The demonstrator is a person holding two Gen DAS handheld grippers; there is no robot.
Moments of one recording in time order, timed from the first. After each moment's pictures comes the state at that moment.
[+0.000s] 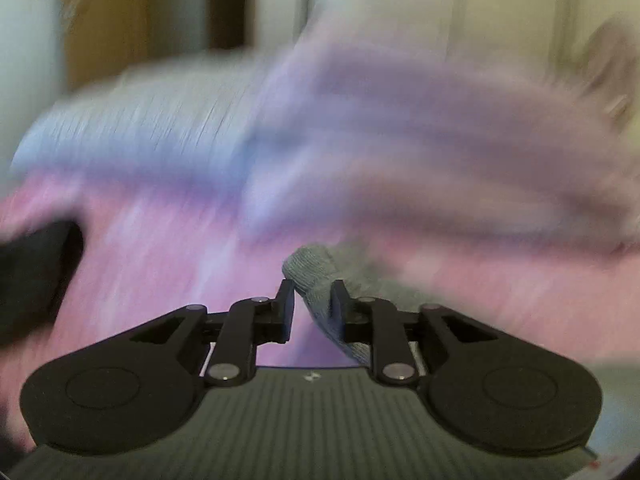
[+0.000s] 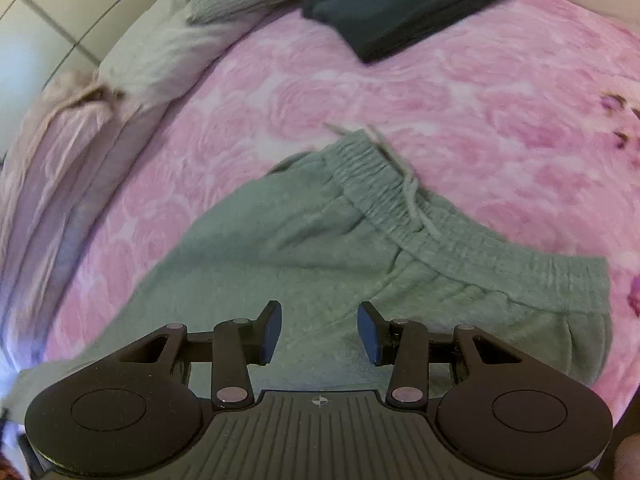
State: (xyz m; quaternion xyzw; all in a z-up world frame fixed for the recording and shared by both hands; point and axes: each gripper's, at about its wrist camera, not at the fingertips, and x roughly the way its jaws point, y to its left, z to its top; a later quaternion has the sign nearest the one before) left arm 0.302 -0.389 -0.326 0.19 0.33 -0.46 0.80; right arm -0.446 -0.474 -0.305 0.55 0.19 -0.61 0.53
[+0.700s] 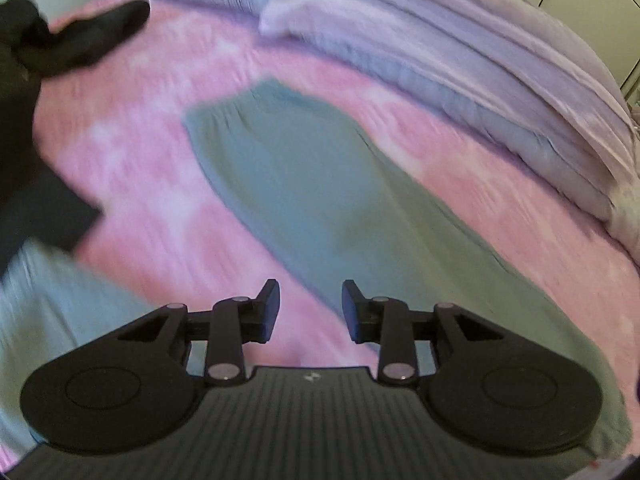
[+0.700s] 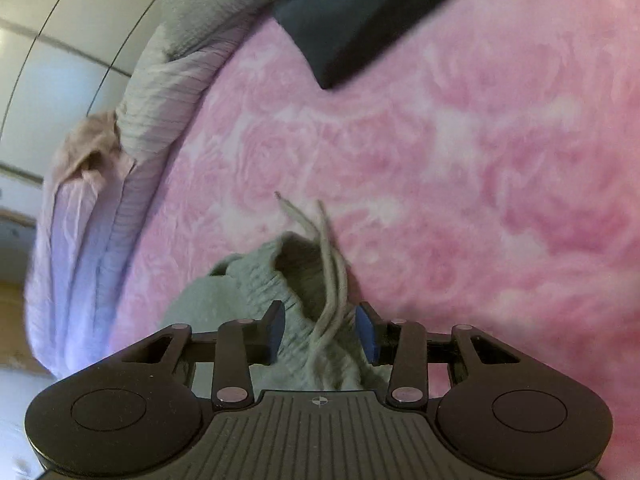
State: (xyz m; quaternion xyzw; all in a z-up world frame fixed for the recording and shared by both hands) left arm 0.073 -0.315 -0.326 0.10 0.49 -0.35 0.79; right arm -0.619 -0.563 -0.398 0.63 0.10 -0.49 0.59
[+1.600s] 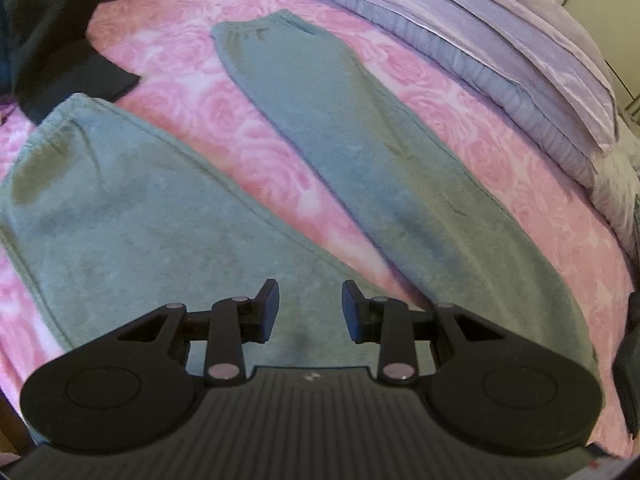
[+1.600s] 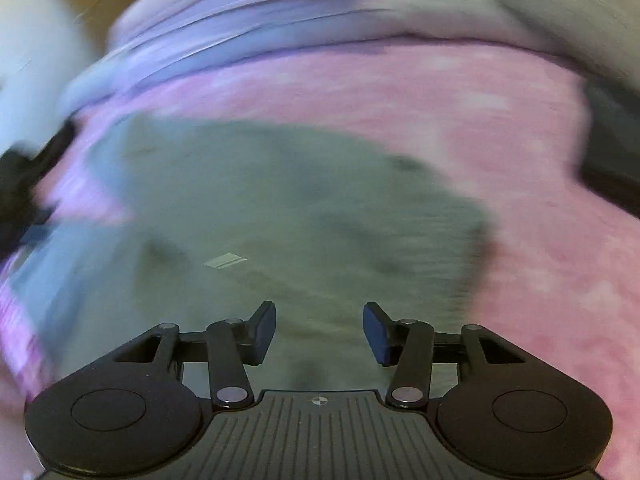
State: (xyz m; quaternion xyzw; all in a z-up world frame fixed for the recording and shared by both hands) left arm -0.043 -0.261 -0.315 0.07 0.54 -0.30 0.79; right arm -0.531 -0.520 -0.334 0.31 0.39 -0.33 0.80
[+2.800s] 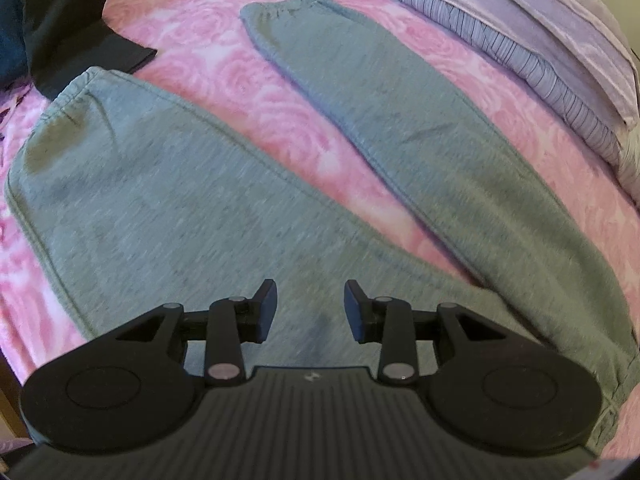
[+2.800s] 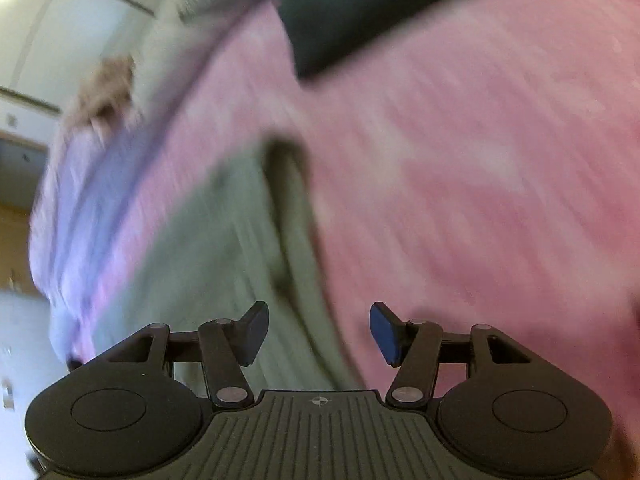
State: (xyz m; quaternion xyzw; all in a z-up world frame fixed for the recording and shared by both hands) left arm -0.062 -0.257 -0.335 0.11 0.55 -0.28 0.78; right arm -0.700 -0.555 -0.358 0.62 0.22 -0.42 0.63
